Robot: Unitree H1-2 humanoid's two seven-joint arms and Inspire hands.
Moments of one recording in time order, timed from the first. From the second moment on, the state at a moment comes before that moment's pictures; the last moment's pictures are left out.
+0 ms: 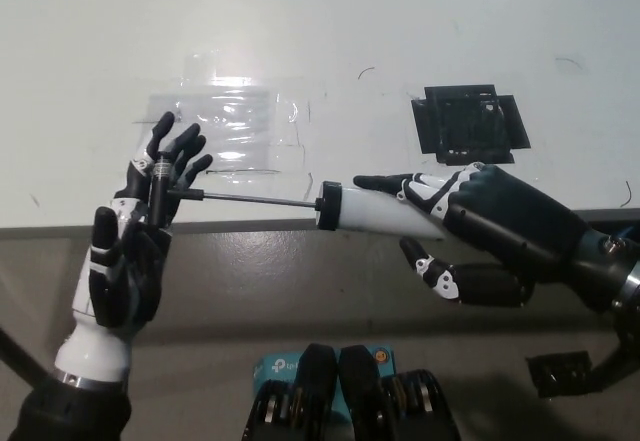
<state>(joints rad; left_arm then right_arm) -0.15 0.14 -0.04 -0.40 -0.22 -0.01 -0.11 -0.51 -0.47 0.32 -0.50 -0.44 0.08 0.62</state>
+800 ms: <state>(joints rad) -0.16 0.11 -0.07 -0.38 -0.14 -0.01 -0.11 -0.60 -0.34 0.43 -0.48 -0.49 0.14 0.70</state>
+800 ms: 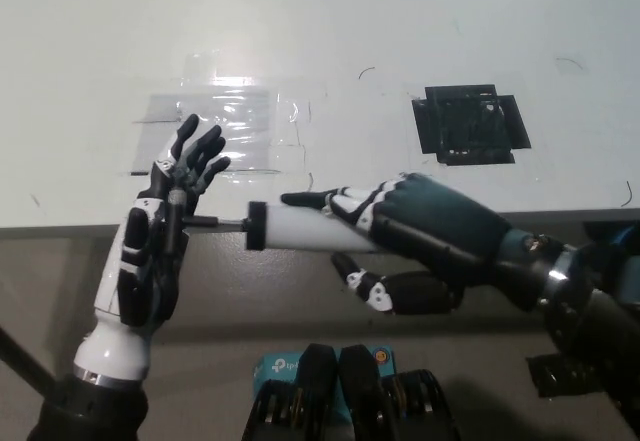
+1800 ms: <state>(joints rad) -0.17 0.14 -0.01 -0.32 -0.12 0.05 -0.08 -0.62 -0.35 0.40 -0.41 -0.52 0.13 0.70</state>
